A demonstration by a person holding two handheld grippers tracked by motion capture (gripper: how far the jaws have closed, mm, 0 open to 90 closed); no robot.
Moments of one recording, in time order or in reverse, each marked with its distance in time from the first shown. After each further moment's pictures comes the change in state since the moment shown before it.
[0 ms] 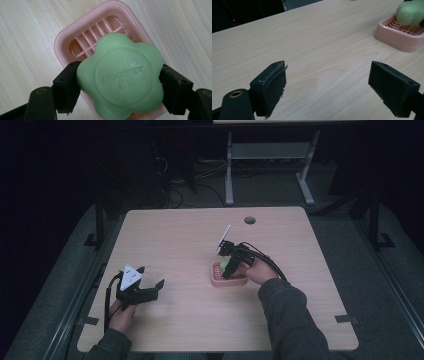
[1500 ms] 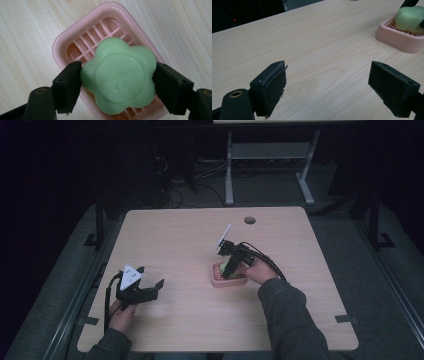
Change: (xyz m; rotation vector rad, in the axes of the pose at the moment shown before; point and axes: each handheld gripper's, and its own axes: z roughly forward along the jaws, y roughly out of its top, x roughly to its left) left arm 0.000 0.000 0.000 -0.003 0.003 -0.006; right arm -0.001 0.001 0.001 -0.005 0.010 0.008
